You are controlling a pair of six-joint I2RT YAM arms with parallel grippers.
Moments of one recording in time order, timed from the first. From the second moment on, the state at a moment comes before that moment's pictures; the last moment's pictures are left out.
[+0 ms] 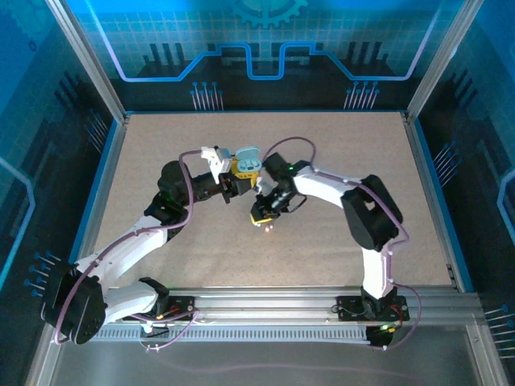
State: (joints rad) left arm -0.44 1.15 0.72 0.50 0.62 -0.11; right arm 0.61 1.94 1.35 -0.70 -0.69 0.32
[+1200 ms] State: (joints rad) left arm -0.48 1.30 0.72 0.58 0.45 -0.11; right arm 0.35 1.45 1.29 -0.56 -1.01 0.57
